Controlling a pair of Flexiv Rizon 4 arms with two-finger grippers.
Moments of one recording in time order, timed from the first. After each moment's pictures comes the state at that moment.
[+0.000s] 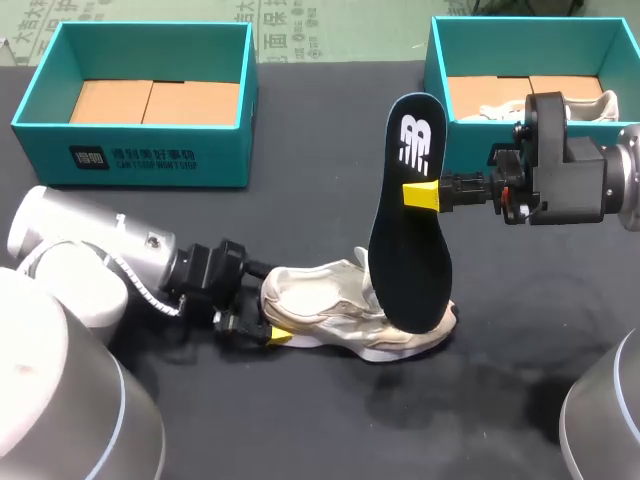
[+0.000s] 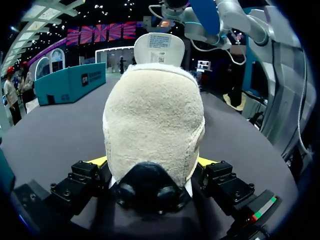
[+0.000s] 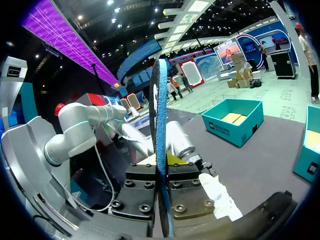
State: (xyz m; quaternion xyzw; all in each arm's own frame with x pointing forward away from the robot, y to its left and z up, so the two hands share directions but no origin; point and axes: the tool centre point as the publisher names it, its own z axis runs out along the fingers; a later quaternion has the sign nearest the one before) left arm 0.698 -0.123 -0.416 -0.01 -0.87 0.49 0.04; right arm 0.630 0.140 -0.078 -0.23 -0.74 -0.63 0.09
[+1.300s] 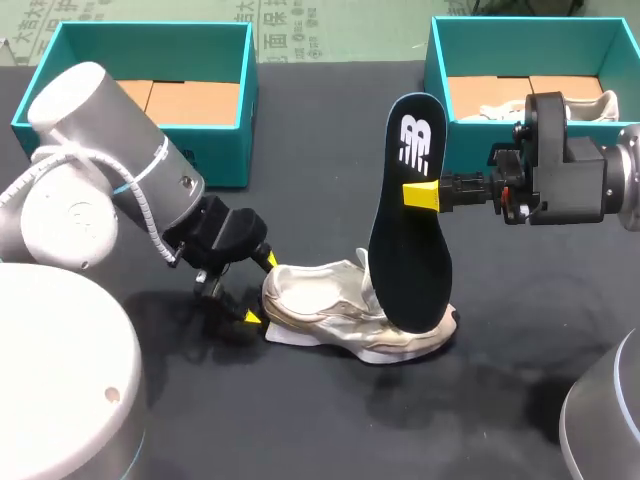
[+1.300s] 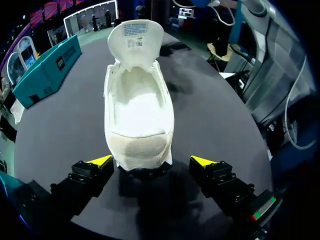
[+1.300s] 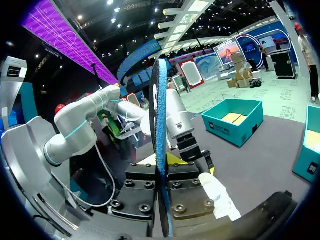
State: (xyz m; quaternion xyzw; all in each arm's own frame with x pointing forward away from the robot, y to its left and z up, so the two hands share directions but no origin) left arm 0.700 -0.085 -0.367 -0.12 -0.96 0.26 0.05; right arm 0.630 0.140 -0.078 -0.23 -0.74 -0.63 0.09
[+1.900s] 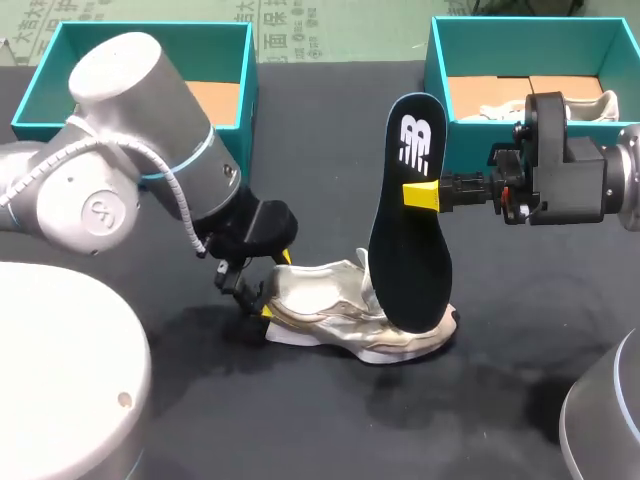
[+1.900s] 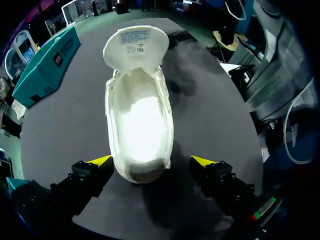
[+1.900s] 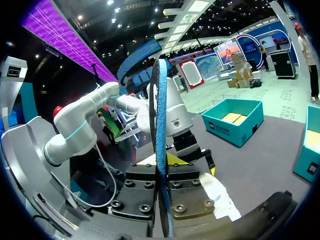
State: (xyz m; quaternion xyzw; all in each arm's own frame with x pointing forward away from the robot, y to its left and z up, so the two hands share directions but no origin) left arm 0.694 -0.106 -0.336 -0.12 -0.98 0.17 0.02; right arm 0.630 0.140 -0.078 -0.23 -0.74 -0.63 0.09
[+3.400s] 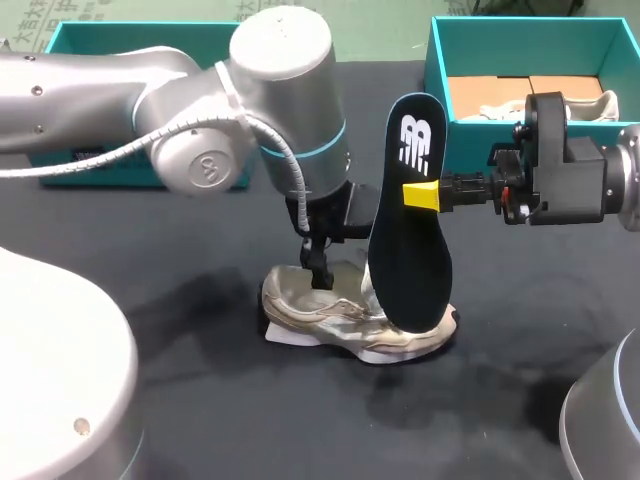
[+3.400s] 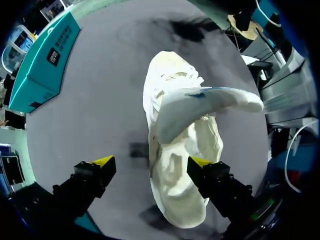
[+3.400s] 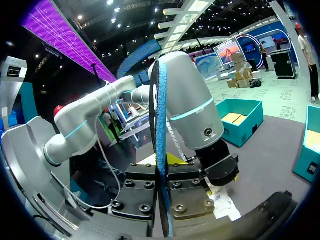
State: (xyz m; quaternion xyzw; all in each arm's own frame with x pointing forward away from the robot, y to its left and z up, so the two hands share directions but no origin) left arm 0.735 -0.188 -0.342 -0.10 -0.99 0.07 -0.01; right arm 0.630 0.140 -0.078 -0.23 -0.74 -0.63 0.09
